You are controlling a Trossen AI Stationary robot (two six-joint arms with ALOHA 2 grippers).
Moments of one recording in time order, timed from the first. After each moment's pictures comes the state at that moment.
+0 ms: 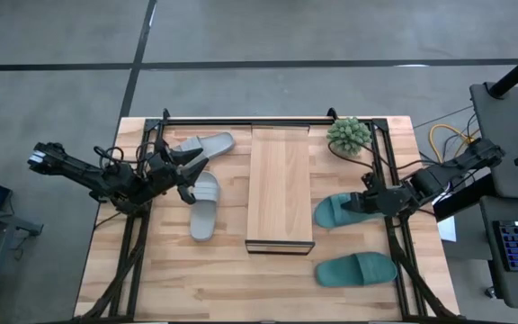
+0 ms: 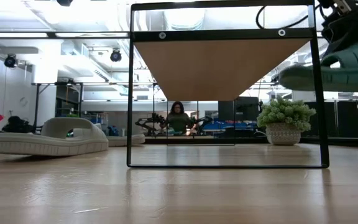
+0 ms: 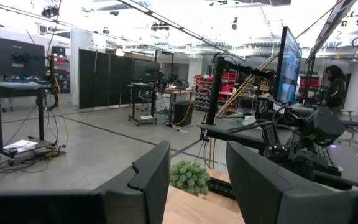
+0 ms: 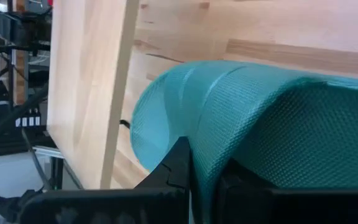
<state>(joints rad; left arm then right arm) -0.35 0.78 0.64 0.47 -0.87 0.11 0.48 0.65 0.60 -0.77 0.39 1.70</state>
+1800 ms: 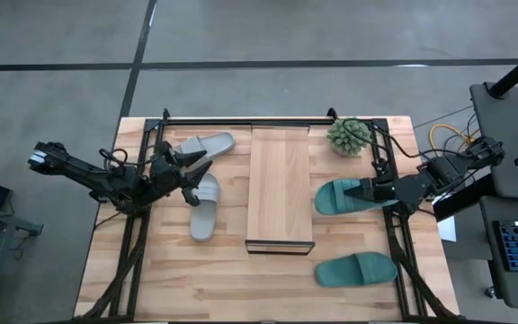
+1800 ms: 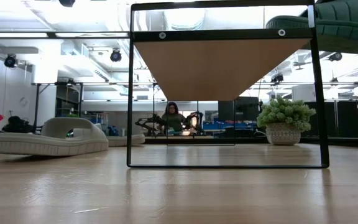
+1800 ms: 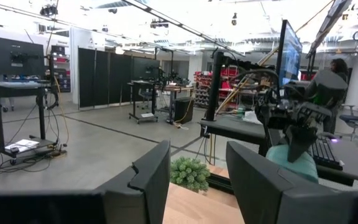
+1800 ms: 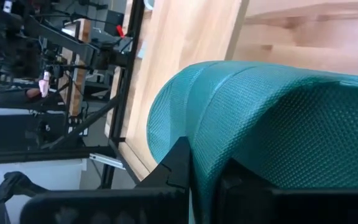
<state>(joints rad) -0.35 0.82 0.63 0.49 -0.87 0.11 0.48 0.65 0.82 -0.82 0.50 1.61</state>
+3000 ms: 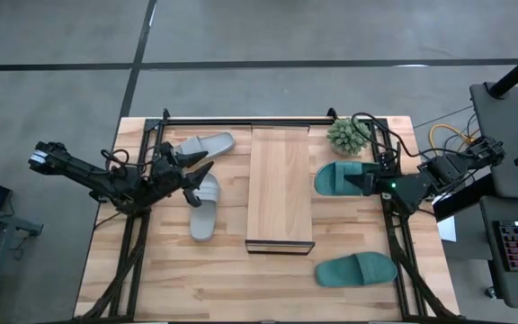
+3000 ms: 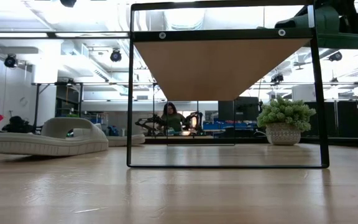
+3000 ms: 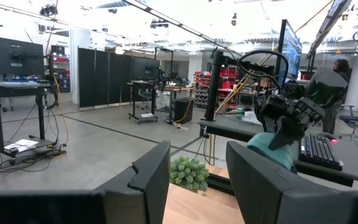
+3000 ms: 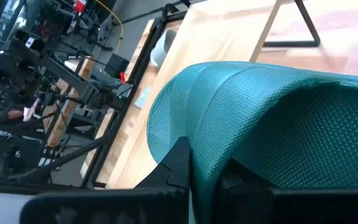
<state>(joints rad) -0.35 0.83 0.64 0.51 -0.87 0.11 0.48 0.66 0.83 -0.82 0.74 1.41</state>
